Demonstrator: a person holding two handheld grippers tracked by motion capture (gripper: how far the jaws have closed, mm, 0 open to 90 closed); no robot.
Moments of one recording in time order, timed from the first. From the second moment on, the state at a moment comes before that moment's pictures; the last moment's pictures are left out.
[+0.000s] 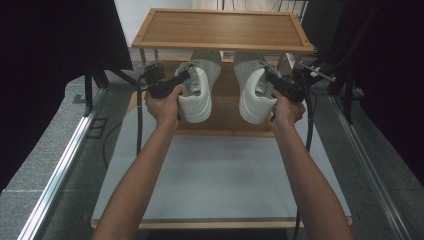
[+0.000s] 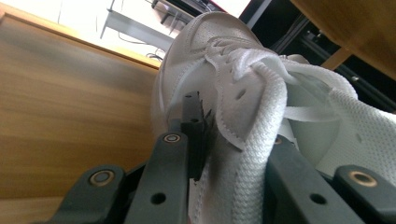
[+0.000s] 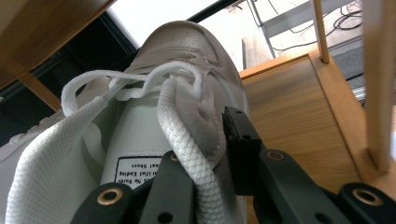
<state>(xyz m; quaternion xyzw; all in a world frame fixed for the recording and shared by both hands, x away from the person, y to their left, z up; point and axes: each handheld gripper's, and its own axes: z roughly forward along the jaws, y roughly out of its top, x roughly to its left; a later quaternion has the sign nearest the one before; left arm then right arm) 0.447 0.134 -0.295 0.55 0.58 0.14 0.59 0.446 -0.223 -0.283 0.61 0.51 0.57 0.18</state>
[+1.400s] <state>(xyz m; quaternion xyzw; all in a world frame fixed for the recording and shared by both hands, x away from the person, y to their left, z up) 0.445 0.132 -0.282 0.55 0.53 0.11 0.64 0.438 -0.217 -0.286 0.52 0.53 0.64 0.18</state>
